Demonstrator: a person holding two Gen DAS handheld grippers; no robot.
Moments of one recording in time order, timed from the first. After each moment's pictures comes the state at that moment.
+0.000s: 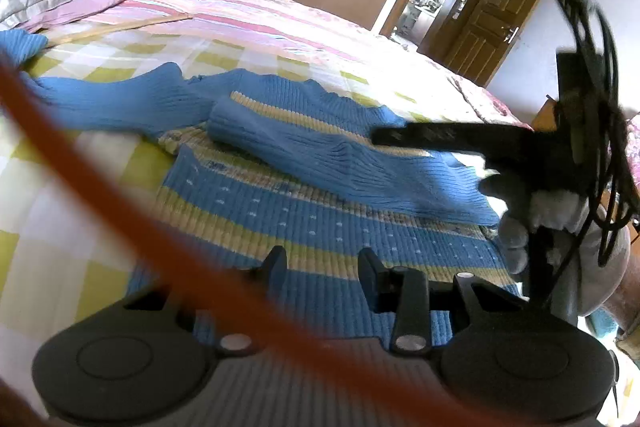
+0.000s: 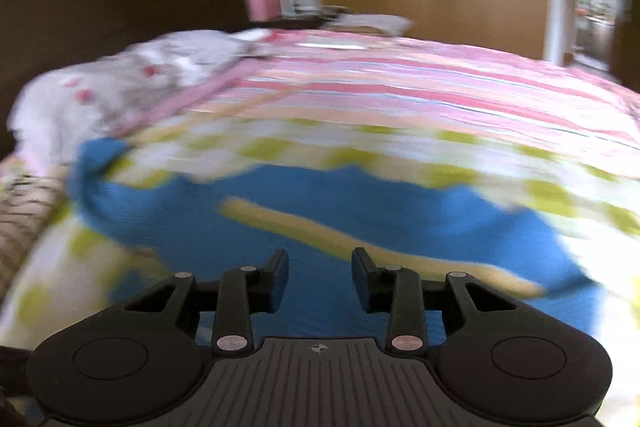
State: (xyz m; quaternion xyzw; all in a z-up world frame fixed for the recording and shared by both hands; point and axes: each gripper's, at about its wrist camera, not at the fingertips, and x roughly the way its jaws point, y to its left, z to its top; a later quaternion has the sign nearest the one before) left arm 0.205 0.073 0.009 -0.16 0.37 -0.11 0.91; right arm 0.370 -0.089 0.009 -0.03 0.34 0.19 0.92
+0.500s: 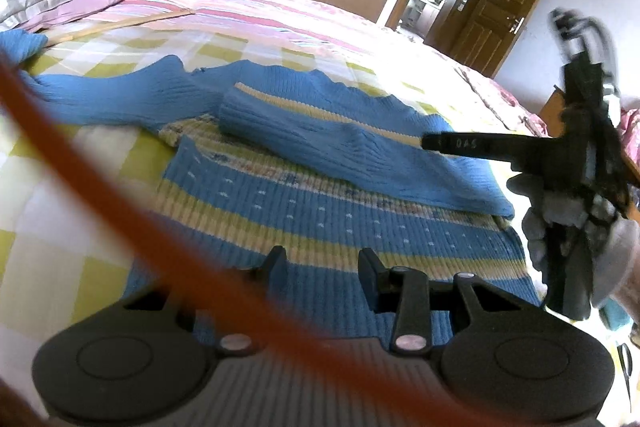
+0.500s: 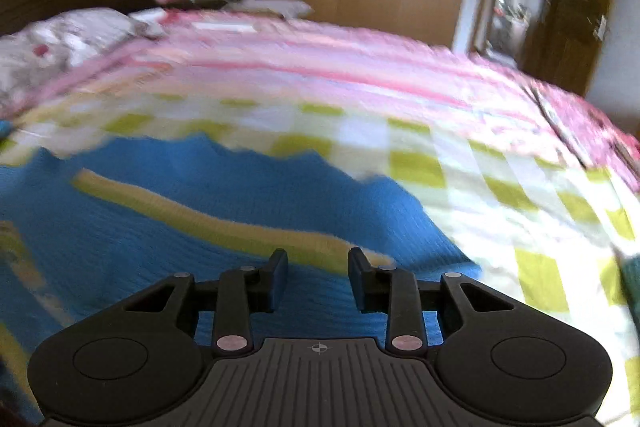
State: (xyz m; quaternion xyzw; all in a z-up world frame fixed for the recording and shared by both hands) left arm 0.209 0.073 0.001 -0.15 0.37 -0.10 0.91; right arm 0.367 -0.101 0.000 -0.08 0.32 0.11 0.94
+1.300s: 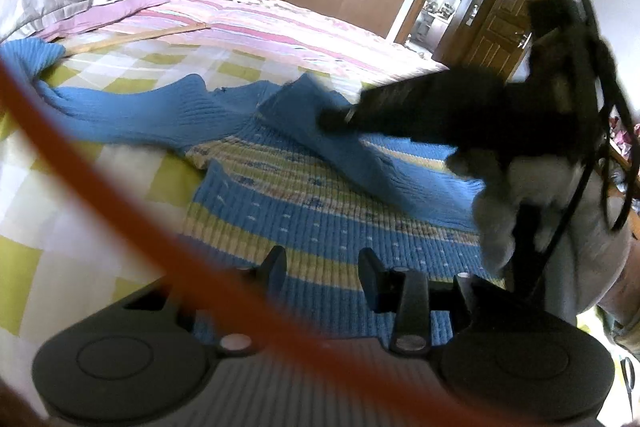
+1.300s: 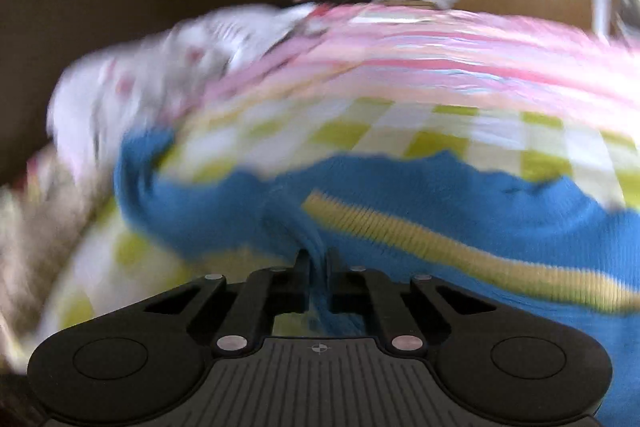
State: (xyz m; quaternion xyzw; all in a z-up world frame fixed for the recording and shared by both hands) left arm 0.208 0.087 0.007 -0.15 0.36 -0.09 0.92; right arm 0.387 -0.040 0.011 0.07 0.37 0.29 0.88
